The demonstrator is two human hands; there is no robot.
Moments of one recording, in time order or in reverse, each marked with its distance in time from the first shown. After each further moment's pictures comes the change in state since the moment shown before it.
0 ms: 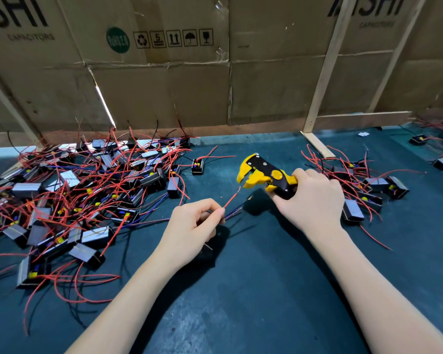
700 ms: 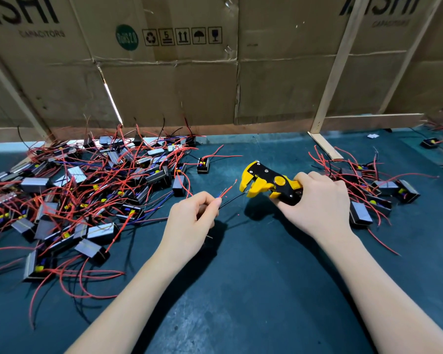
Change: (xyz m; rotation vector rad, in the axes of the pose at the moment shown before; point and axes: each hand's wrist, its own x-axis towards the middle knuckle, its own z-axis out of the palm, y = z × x) left_hand 0.004 -0.006 0.001 0.018 0.163 -0.055; right_hand -0.002 0.002 -0.001 0.048 0.000 -0.075
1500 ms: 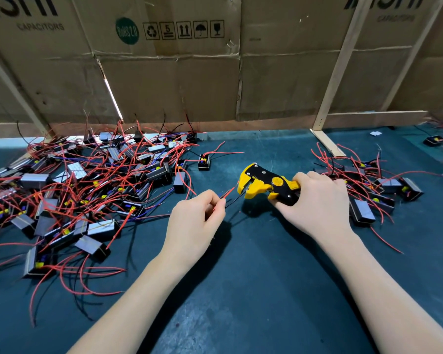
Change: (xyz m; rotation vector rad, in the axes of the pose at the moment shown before) left_hand -0.004 0.005 0.003 0.259 0.079 0.118; right_hand -0.001 -0.005 0.000 -0.055 -0.053 -0.028
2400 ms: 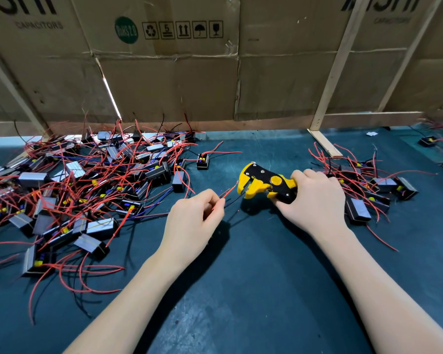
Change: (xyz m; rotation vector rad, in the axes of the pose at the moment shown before) left_hand -0.001 -0.001 -0.002 0.014 -0.024 0.034; right_hand 0.001 0.000 -0.001 -0.047 -0.038 -0.002
